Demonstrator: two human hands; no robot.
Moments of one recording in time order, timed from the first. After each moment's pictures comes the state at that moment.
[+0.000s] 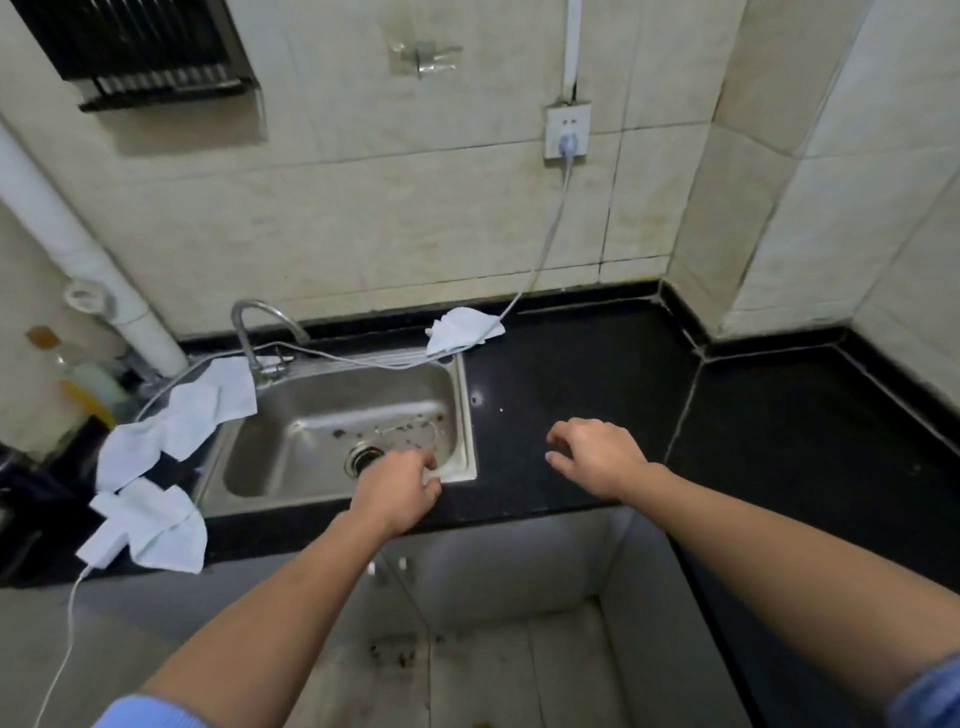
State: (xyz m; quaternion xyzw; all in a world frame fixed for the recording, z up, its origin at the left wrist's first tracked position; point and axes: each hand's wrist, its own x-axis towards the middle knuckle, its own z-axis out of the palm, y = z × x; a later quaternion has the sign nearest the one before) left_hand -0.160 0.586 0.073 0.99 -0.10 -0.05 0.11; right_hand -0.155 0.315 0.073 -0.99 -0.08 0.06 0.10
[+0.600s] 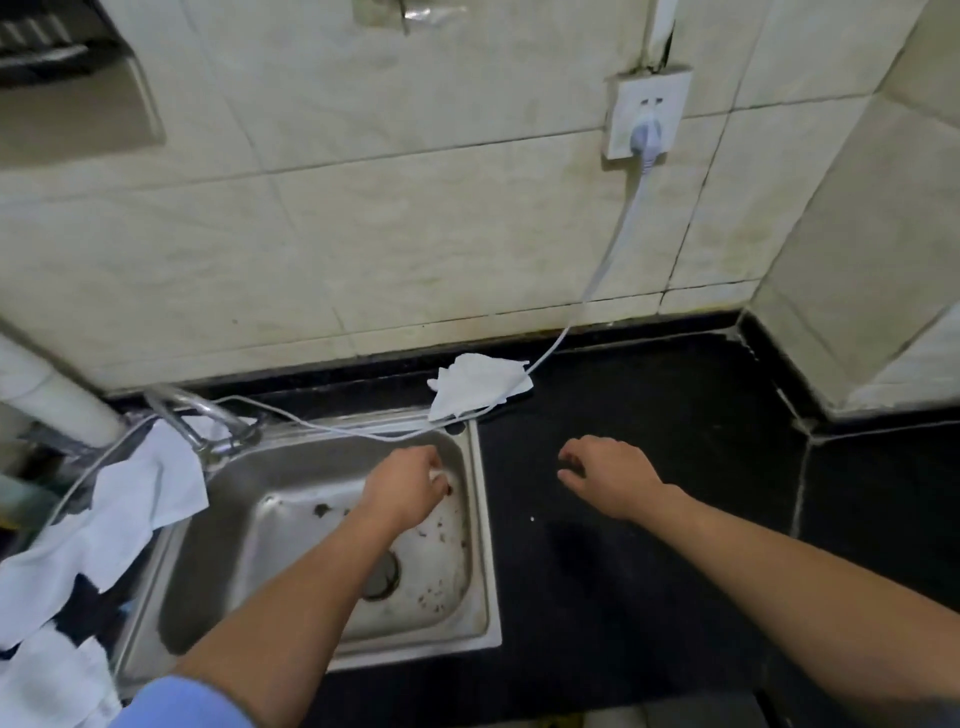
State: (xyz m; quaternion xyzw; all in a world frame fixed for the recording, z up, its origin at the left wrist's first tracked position) left_hand 0.130 0.579 0.029 0.98 -0.06 -0.12 0.12; right_hand 0.115 0.310 0.022 -0.98 -0.07 0.14 0.12
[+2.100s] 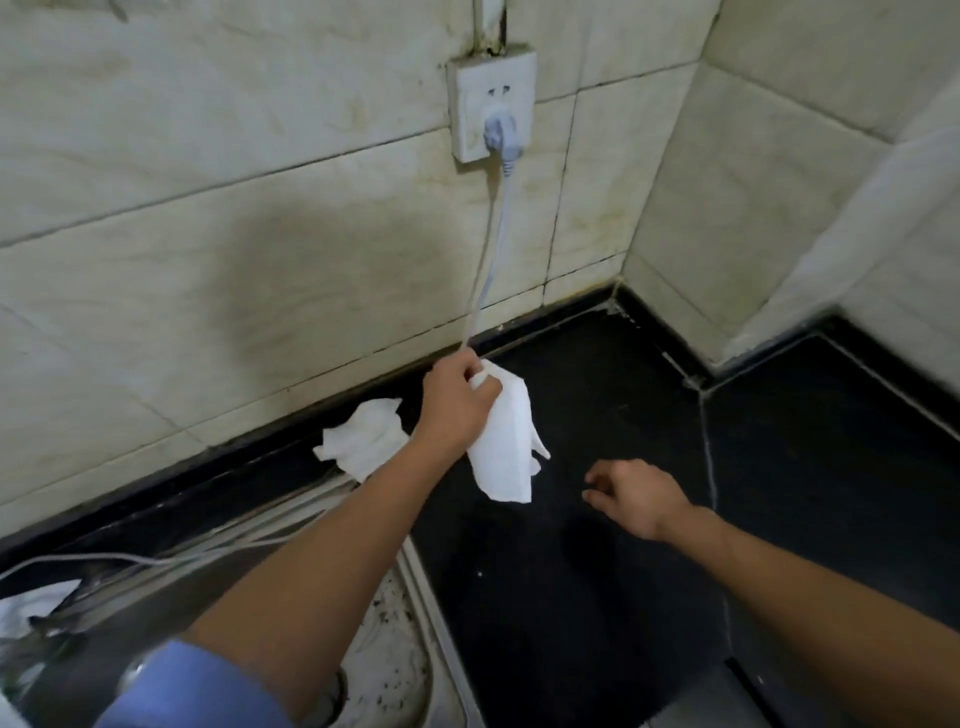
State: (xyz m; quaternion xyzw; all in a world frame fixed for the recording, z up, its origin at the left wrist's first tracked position) left_hand 0.257 0.408 0.075 0.85 -0.16 -0.10 0.49; right_hand 0.109 0.219 -0.011 -0.95 0.16 0.20 0.18
